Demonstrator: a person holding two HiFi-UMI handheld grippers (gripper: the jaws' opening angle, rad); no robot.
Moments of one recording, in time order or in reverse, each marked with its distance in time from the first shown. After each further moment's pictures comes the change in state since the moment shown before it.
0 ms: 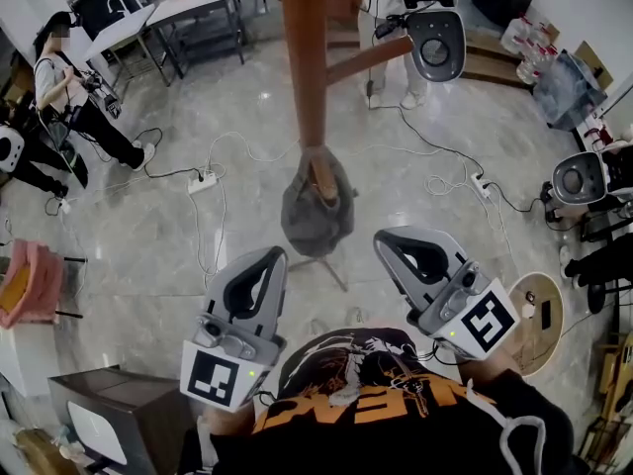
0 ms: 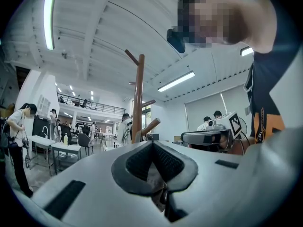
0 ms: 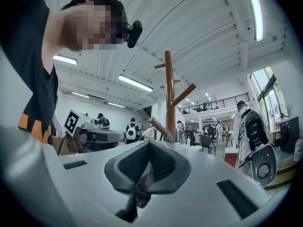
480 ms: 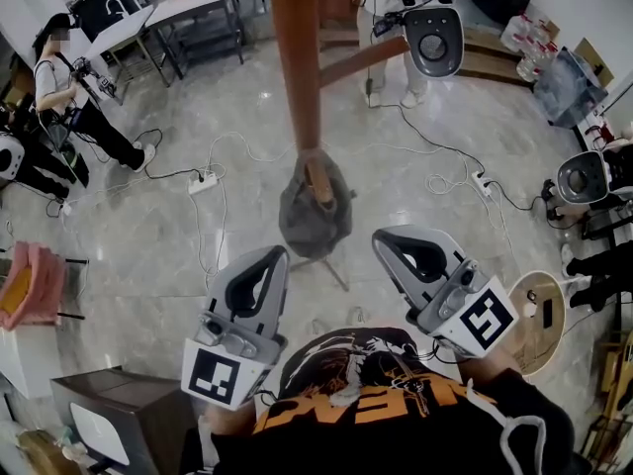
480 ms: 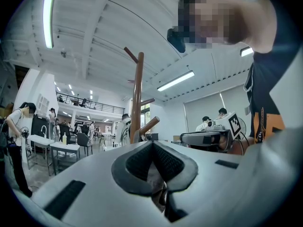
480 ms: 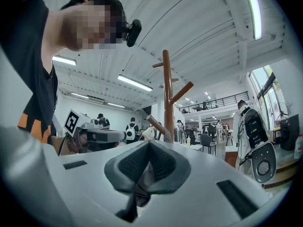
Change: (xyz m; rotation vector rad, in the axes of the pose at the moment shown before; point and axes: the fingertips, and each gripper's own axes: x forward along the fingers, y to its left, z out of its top) left arm 0.009 -0.003 -0.003 -0.002 0.006 -0.012; right arm -0.002 -0.007 -0.005 0.012 0.002 0.000
